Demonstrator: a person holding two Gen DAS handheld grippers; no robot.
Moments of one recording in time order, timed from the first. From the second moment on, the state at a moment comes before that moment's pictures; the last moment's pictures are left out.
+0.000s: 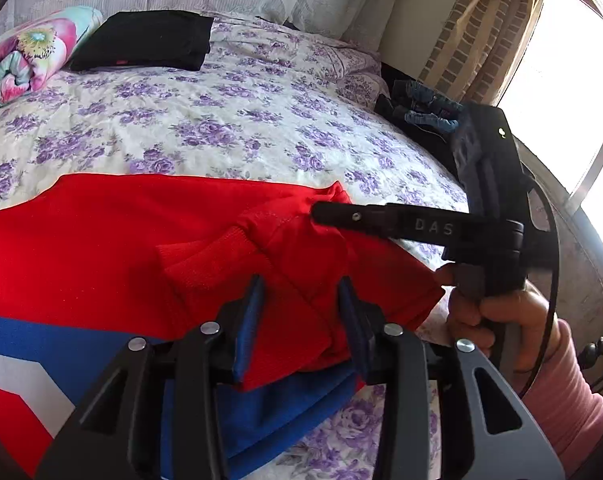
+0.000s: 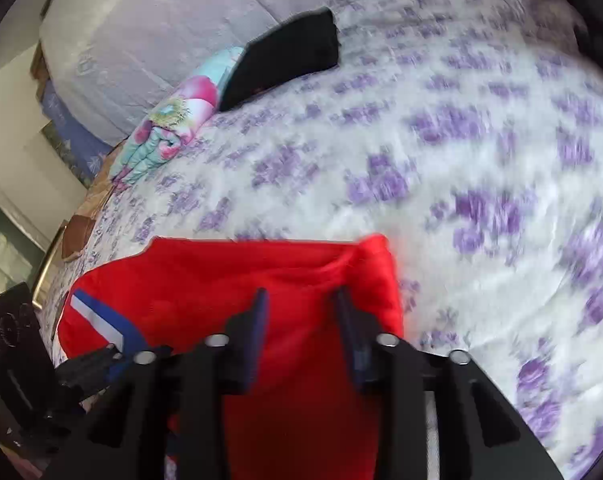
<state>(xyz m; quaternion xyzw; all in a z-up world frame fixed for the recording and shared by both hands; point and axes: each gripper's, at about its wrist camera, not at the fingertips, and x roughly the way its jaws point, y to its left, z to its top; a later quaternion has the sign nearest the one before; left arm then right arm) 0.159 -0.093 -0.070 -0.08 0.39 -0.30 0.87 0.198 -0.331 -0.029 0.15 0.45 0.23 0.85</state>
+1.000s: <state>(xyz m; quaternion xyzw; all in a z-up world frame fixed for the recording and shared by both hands) 0.137 0.002 -0.031 -0.05 0.36 -0.06 0.93 0.084 -0.294 0.023 0.18 0.34 0.22 0.90</state>
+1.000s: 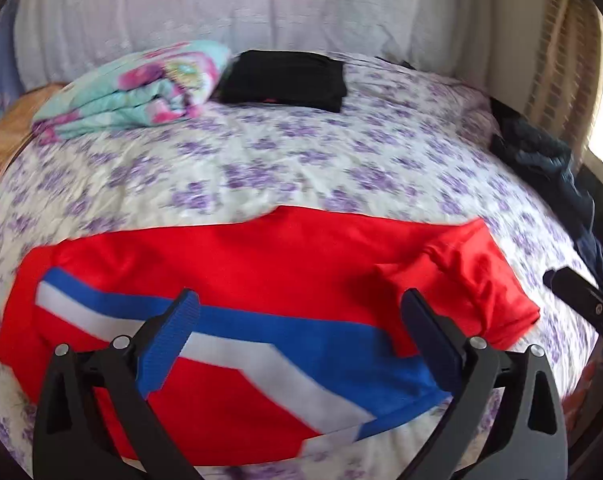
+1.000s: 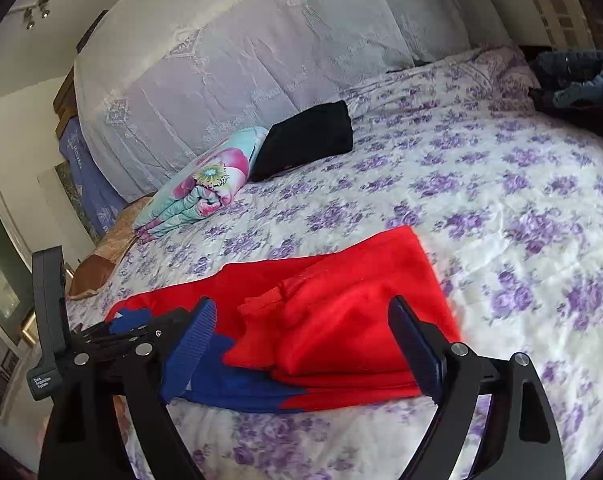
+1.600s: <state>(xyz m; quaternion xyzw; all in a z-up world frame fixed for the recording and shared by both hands) 0.083 0.230 -0.024 -0.17 0.35 0.09 0.92 0.041 -0.030 0.015 -0.20 0.33 0.40 0.83</state>
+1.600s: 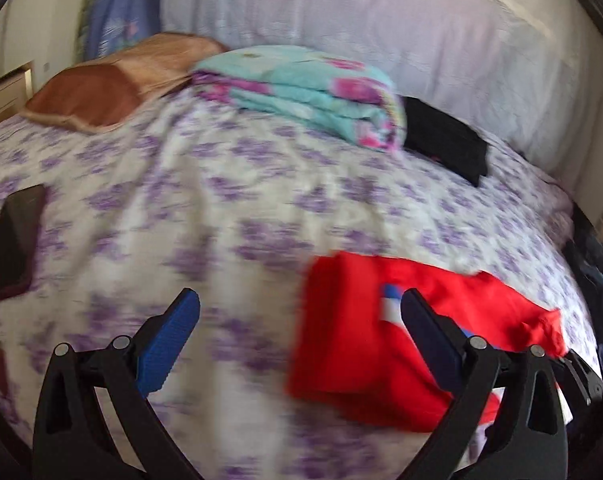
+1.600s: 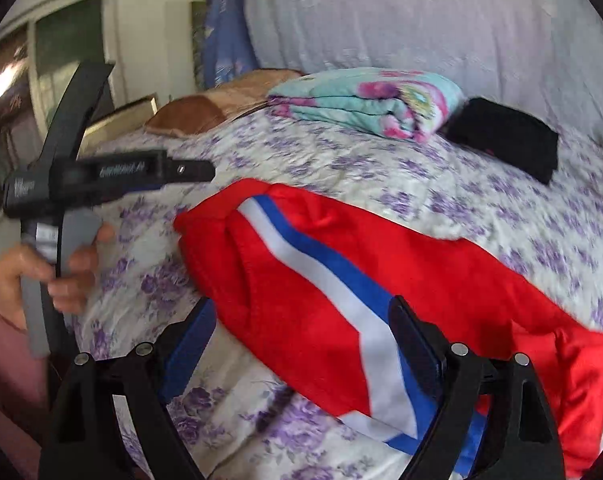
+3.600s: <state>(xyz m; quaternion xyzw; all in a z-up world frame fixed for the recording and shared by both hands) 0.128 0.243 -0.054 -0.45 0.45 -0.22 0.74 -0.012 0.037 -0.021 -0.45 0.05 0.28 0.85</state>
